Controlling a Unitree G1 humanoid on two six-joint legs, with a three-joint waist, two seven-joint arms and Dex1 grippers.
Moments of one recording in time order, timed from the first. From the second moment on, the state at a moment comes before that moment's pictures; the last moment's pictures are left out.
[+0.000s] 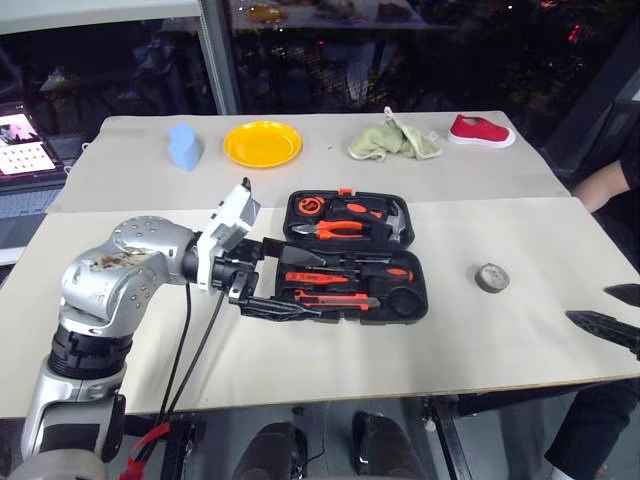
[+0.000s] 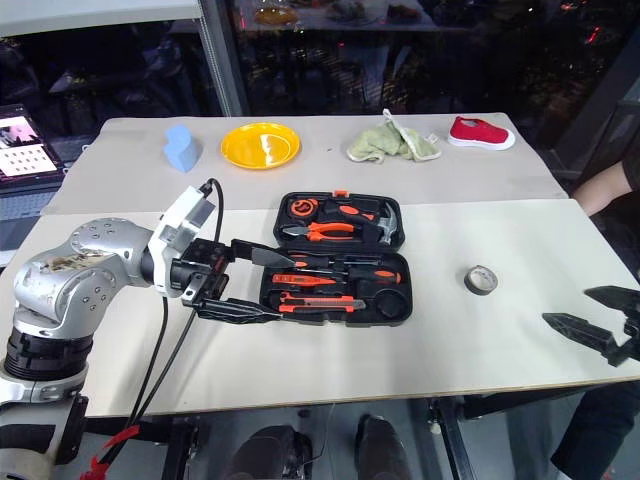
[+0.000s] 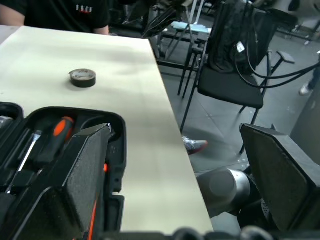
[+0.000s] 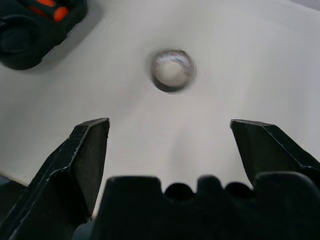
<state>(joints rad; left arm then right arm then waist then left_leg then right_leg) -0.62 0.71 -0.03 -0.31 -0.67 0.81 -1.34 0.19 -1.18 -0.55 -0.07 0.57 0.59 1.00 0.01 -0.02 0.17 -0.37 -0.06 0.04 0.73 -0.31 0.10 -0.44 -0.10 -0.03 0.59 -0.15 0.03</state>
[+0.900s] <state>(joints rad) -0.61 0.74 -0.06 -0.36 -0.66 0.75 -1.21 -0.34 -0.98 -0.01 0.29 0.25 0.46 1.06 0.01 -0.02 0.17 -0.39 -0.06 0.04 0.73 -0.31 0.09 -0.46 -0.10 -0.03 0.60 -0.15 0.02</state>
